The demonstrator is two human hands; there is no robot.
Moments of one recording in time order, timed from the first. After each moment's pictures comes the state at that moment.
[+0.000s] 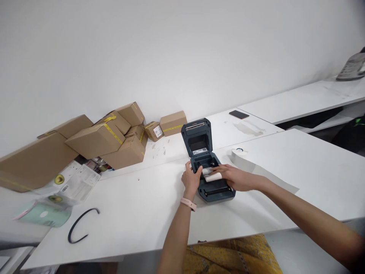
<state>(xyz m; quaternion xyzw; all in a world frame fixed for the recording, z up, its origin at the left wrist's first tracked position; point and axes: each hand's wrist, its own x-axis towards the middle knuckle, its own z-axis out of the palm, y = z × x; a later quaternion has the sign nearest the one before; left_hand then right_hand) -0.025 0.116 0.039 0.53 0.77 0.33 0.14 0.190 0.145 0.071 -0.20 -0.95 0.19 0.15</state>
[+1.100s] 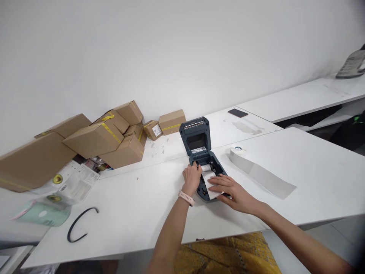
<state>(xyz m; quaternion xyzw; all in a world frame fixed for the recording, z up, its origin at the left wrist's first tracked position) -0.014 0.119 0.057 0.65 0.74 0.13 0.04 0.187 0.084 0.028 -0.25 -0.90 0.19 0.28</state>
